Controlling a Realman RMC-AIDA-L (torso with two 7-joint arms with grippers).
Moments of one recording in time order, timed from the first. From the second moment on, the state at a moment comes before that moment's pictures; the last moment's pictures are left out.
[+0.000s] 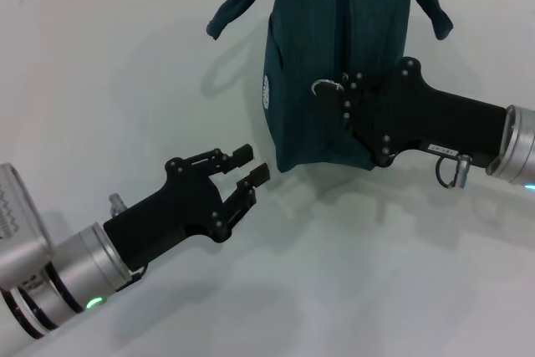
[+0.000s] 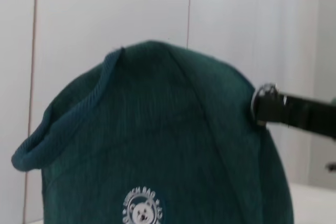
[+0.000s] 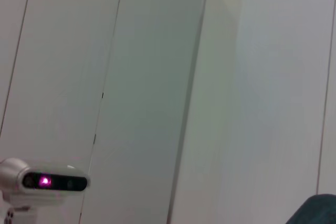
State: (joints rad) left arm -0.42 -2.10 1.29 -0.02 0.96 1.55 -0.48; right arm 0.52 2.03 -1.55 -0.49 -0.91 -1.42 0.69
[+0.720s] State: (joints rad) left arm -0.49 -2.11 1.28 -0.05 0.94 1.50 -0.61; right arm 0.53 2.03 -1.56 -0.49 -0.91 -1.41 0.70
